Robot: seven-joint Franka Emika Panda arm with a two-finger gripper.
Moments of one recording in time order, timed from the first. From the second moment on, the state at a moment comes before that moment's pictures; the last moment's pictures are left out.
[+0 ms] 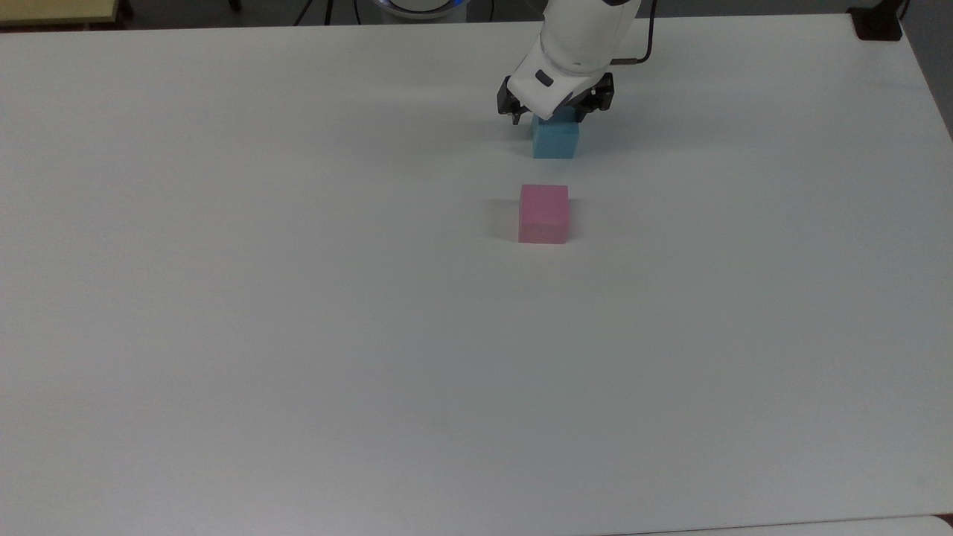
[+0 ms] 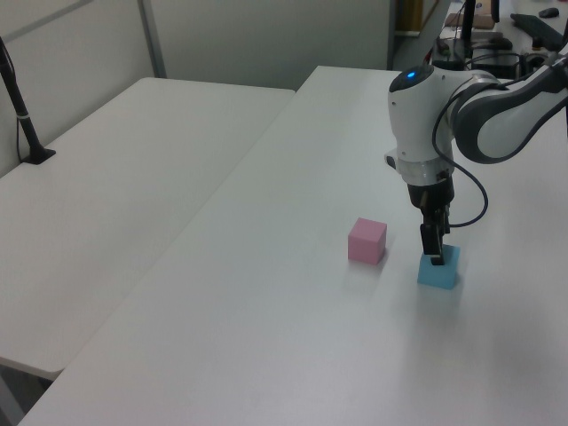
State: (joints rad) arm 0.17 0.13 0.27 -2.11 0.00 2.01 0.35
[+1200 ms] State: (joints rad) arm 0.19 0.16 0.28 -2.10 -0.01 2.04 0.42
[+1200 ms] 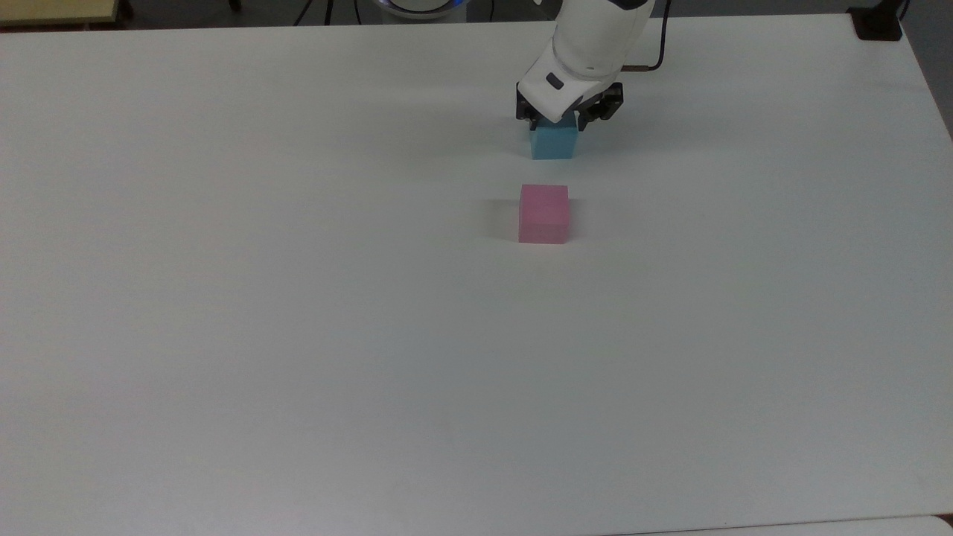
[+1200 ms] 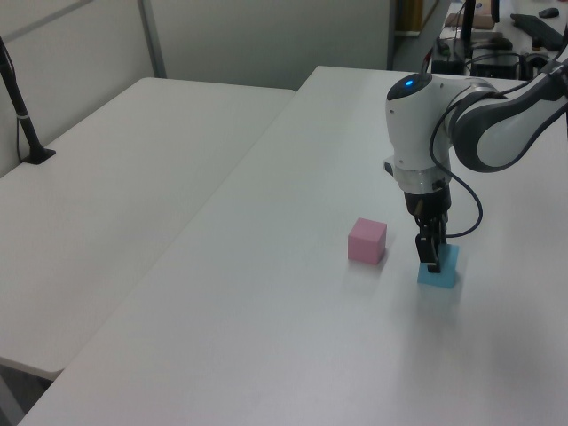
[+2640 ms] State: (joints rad) arm 0.04 0.27 0.27 -1.76 -0.01 2.03 0.22
